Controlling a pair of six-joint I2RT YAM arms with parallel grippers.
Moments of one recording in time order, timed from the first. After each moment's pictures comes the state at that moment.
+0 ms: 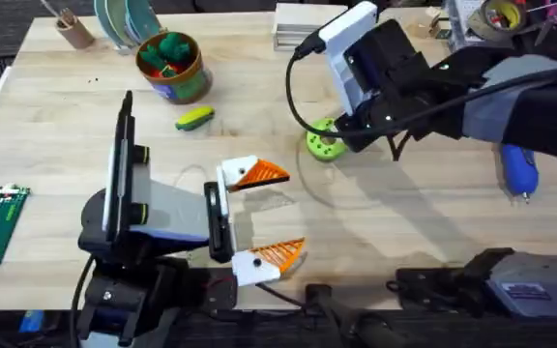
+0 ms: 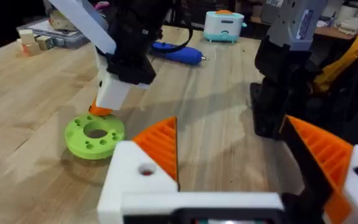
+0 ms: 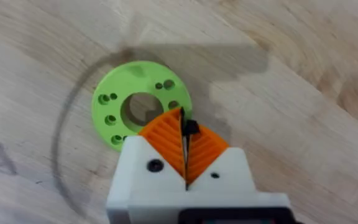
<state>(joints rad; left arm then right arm) -0.13 0.01 0.01 -0.13 1.24 0.03 0.58 1.50 0.95 -0.58 0.14 -0.05</state>
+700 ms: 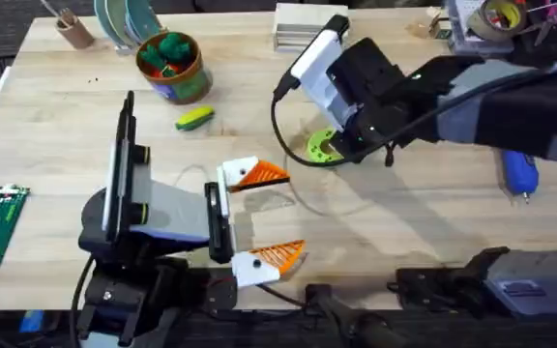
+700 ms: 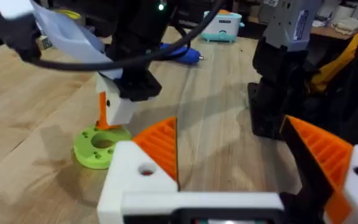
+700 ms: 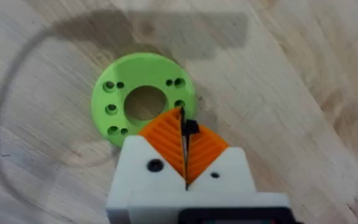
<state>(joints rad) -0.13 0.01 0.01 -0.14 1.25 0.03 0.62 1.57 0.95 -0.60 0.19 -0.26</state>
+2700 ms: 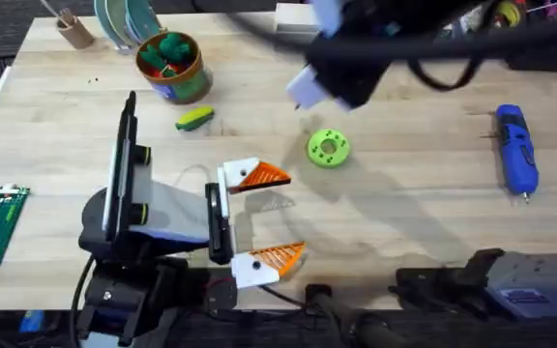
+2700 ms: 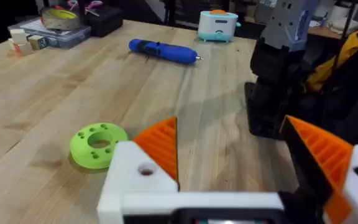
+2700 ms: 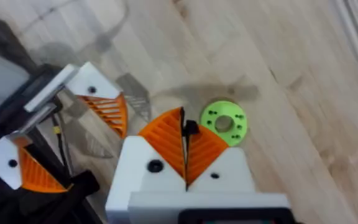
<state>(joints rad) -0.13 0.01 0.01 -0.14 1.26 0.03 0.79 1.55 1.76 -1.27 -0.10 -0.20</state>
